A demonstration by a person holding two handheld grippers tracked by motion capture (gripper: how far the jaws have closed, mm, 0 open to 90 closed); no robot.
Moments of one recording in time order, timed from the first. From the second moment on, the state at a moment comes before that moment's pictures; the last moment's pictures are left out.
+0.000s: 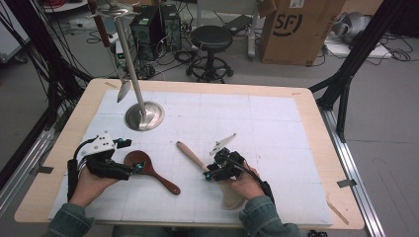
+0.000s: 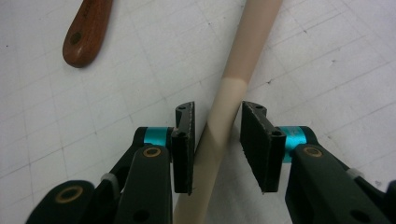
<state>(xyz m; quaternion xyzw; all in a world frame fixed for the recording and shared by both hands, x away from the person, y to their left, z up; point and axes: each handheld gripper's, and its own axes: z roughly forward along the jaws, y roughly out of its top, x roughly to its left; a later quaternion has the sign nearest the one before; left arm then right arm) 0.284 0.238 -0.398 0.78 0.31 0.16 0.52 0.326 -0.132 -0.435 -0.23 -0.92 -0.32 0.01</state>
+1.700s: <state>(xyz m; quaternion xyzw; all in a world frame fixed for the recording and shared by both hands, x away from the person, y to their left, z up) 0.284 0.230 -0.400 0.79 0.30 0.15 0.52 0.329 -0.130 -0.431 -0.19 -0.93 -0.30 0.02</state>
